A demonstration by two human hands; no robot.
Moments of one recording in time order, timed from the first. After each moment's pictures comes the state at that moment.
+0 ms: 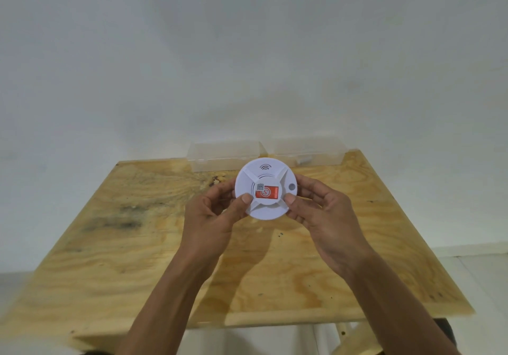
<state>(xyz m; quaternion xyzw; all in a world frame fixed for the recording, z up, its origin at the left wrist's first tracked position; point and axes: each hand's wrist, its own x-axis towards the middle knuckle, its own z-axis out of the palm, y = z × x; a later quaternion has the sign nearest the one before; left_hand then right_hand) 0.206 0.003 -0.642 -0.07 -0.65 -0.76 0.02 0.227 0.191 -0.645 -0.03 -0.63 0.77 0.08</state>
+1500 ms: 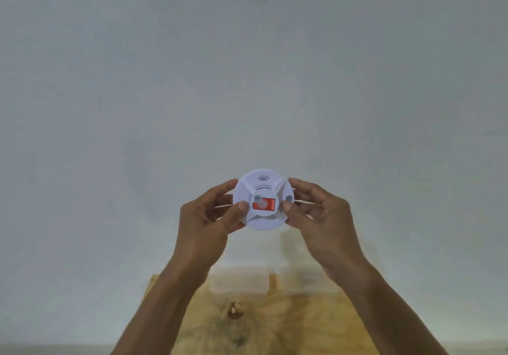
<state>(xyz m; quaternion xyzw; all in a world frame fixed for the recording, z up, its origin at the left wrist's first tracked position) 0.110 -0.009 -0.280 -0.08 -0.68 -0.72 0.08 0.124 0.184 -0.285 0.02 -0.72 0.67 0.16</state>
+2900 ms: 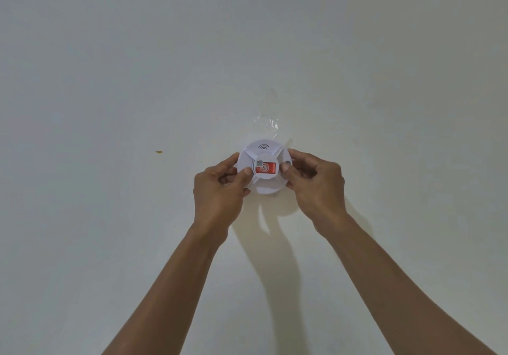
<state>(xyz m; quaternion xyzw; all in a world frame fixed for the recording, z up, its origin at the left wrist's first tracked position) -0.050 0.012 -0.006 -0.20 -0.60 -0.73 0.27 -0.041 0.172 -0.004 0.12 -0.66 0.61 0.42</state>
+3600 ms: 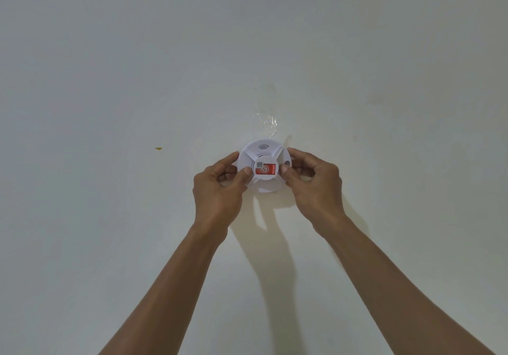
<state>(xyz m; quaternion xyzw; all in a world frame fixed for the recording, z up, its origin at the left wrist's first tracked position) -0.057 0.011 -0.013 -0.19 -0.59 -0.73 0.29 -0.030 0.168 -0.010 0.11 -0.68 0.57 0.45</state>
